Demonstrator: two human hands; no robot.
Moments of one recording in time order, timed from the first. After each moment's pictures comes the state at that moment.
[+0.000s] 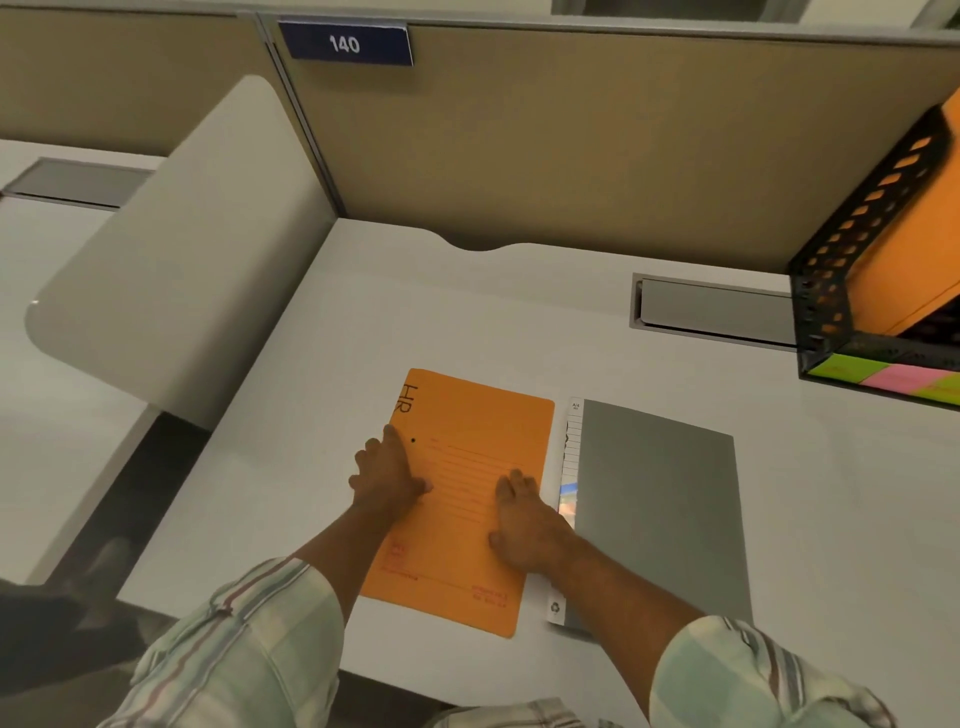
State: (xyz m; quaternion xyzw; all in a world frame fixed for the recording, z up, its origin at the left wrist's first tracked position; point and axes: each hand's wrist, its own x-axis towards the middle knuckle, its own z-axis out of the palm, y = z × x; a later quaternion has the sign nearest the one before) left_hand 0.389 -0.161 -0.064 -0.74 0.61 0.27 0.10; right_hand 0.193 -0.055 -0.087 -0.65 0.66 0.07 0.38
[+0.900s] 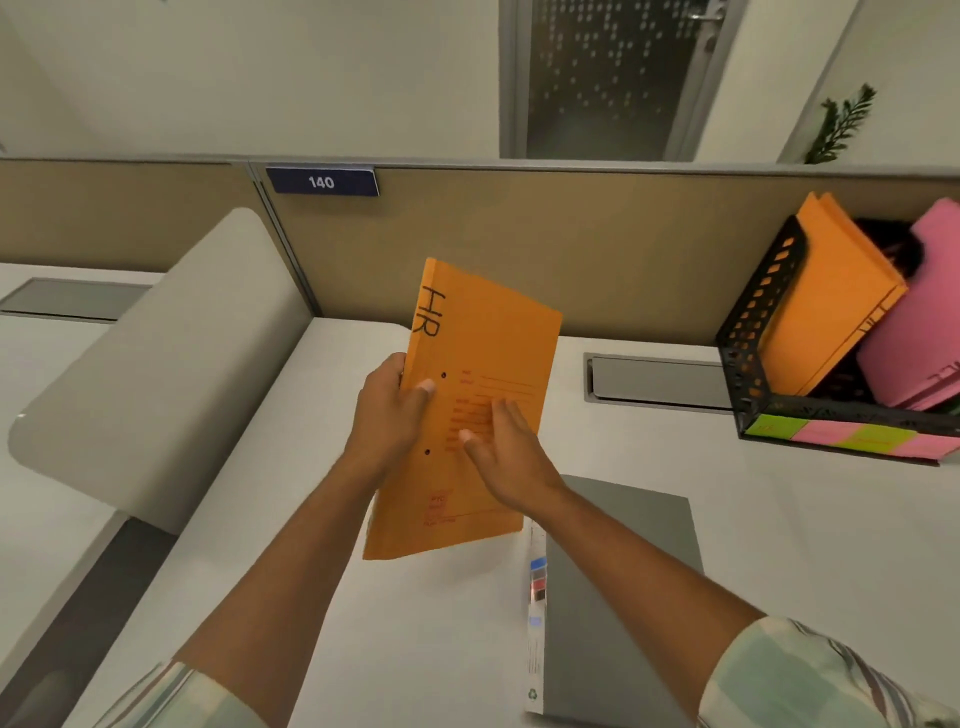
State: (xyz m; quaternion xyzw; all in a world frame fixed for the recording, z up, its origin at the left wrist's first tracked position) left_hand 0.304 -0.207 0.139 -0.53 0.68 0.39 -0.34; right_hand 0.147 -0.141 0.074 -0.58 0.68 -0.33 0.31
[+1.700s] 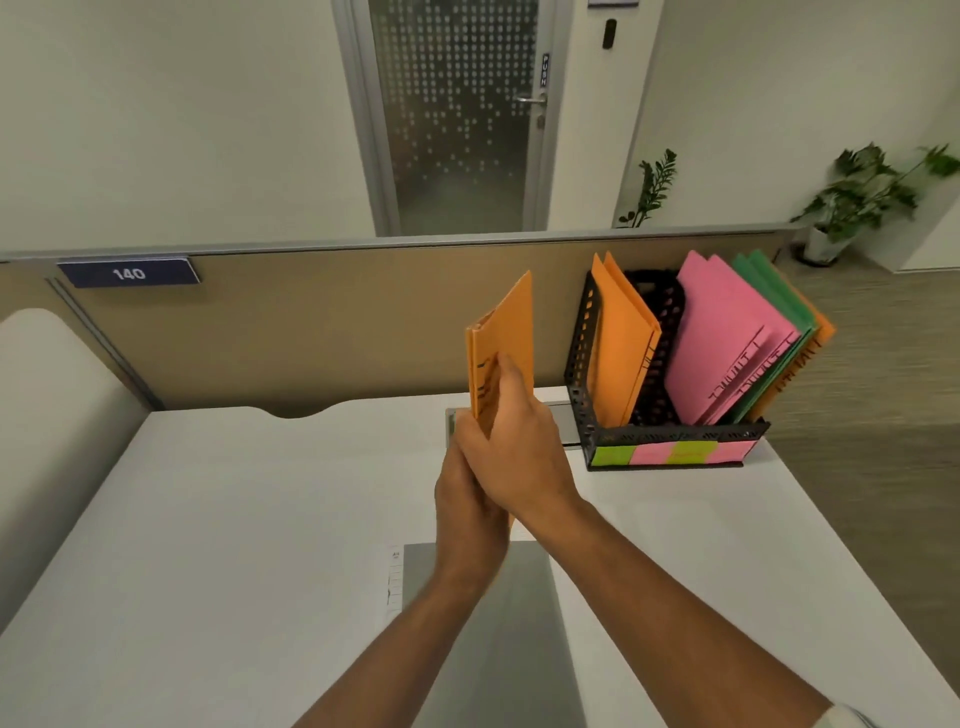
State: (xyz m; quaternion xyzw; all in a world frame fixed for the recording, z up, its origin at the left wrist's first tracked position) left_hand 0.038 -0.083 0.127 -0.27 0.46 0.71 -0.46; right_hand -0.033 -0.072 0.195 -0.48 0.75 -0.44 0.11
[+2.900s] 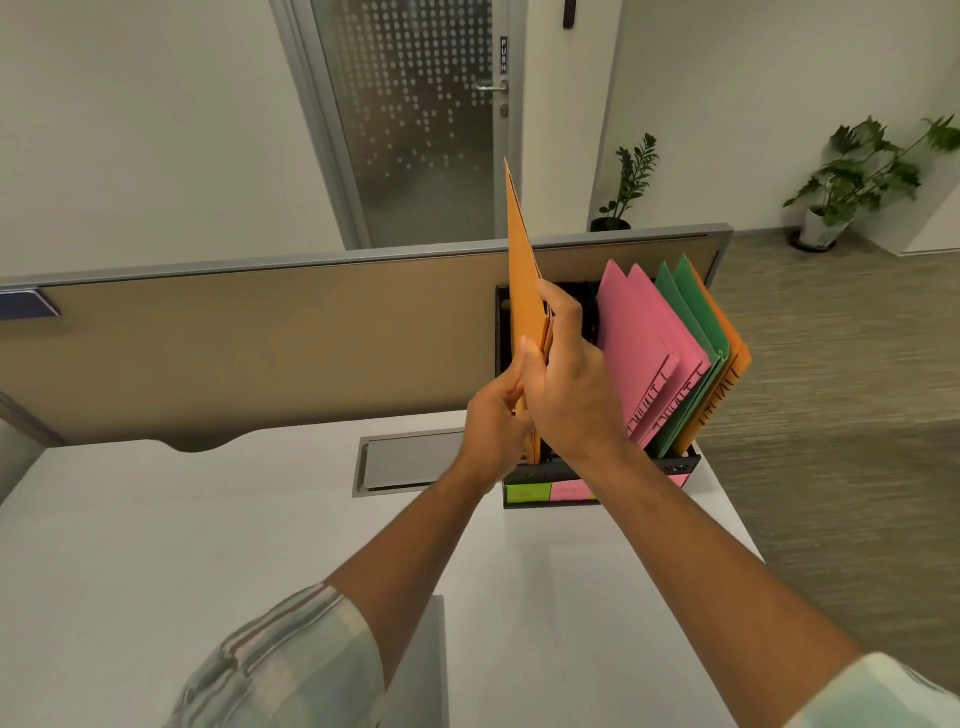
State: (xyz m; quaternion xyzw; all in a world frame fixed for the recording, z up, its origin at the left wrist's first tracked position) left_hand -0.232 -0.149 0.113 -0.25 0.75 0.49 -0.38; right_hand -0.305 -0.067 0.199 -0.52 0.68 -0.52 -0.07
